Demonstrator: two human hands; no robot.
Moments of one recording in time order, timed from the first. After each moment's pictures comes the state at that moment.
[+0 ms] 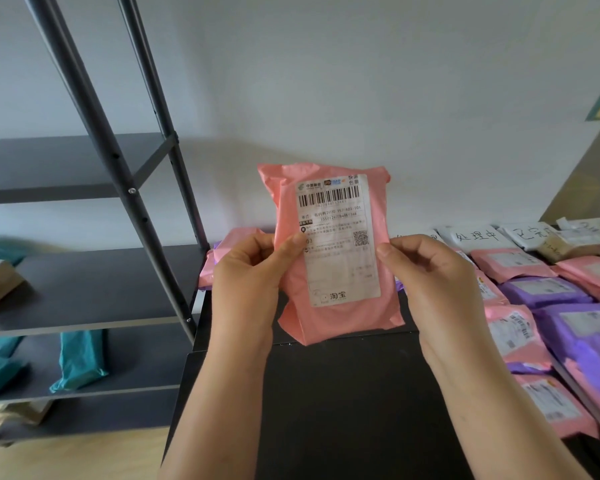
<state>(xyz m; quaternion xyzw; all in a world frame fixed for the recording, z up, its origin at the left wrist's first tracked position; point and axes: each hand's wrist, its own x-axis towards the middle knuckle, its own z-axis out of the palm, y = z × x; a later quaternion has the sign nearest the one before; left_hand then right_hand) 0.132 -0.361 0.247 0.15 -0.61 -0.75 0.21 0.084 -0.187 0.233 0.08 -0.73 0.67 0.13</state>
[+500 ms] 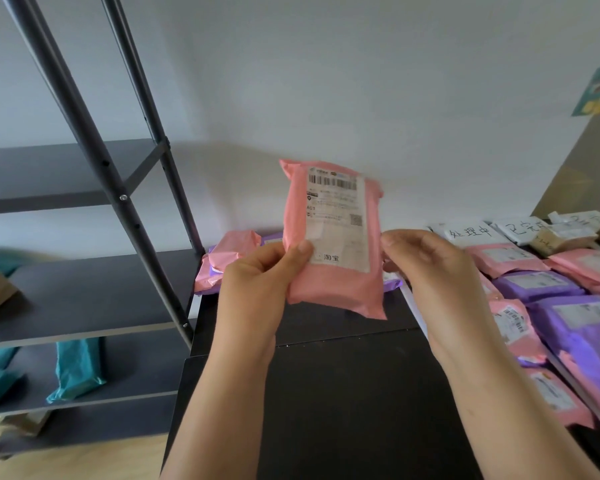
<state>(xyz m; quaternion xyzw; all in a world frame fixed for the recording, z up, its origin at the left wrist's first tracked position) 0.131 -0.351 0.245 0.12 -0.66 -0.73 0.16 0.088 -0.177 0.246 0.03 -0.75 0.66 0.10</state>
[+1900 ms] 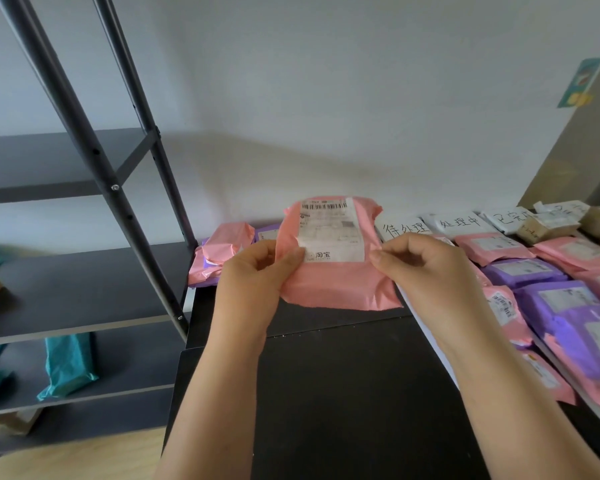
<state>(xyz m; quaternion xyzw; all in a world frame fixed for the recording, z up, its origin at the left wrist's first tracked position) 0.131 -0.365 0.229 0.13 -0.71 -0.67 0.15 0.097 -0.171 0.237 0.10 -0.82 0.56 0.09</state>
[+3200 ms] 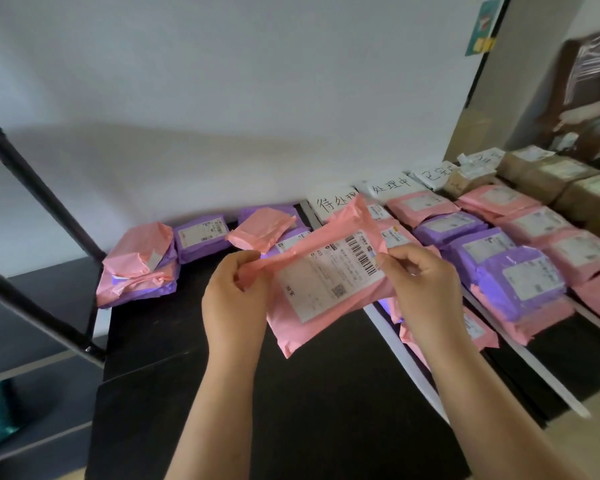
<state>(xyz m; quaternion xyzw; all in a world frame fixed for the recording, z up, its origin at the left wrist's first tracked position) 0.065 -0.269 0.157 0.17 -0.80 -0.55 0.17 0.058 -0.055 0.153 -0.07 -0.83 0.52 0.17</state>
